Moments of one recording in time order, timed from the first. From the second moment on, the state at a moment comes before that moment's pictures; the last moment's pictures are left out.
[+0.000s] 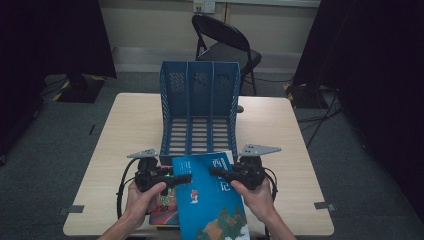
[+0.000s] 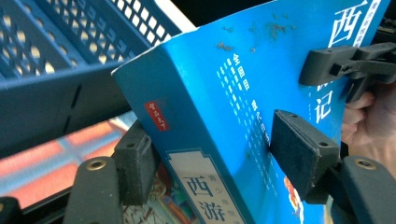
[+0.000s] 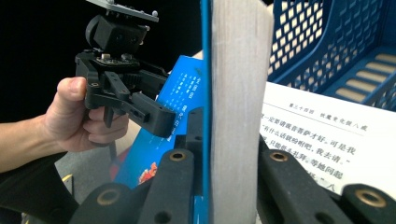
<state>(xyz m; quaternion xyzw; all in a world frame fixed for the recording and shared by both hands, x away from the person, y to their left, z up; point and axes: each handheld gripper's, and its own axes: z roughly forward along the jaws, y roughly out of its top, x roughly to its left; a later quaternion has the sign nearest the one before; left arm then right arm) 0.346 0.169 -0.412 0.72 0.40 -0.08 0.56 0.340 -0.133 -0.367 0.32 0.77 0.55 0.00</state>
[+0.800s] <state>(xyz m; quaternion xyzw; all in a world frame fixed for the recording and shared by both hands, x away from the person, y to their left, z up) 0.352 0.179 -0.364 0.70 0.36 -0.04 0.61 0.344 -0.130 -0.332 0.31 0.74 0.59 0.01</state>
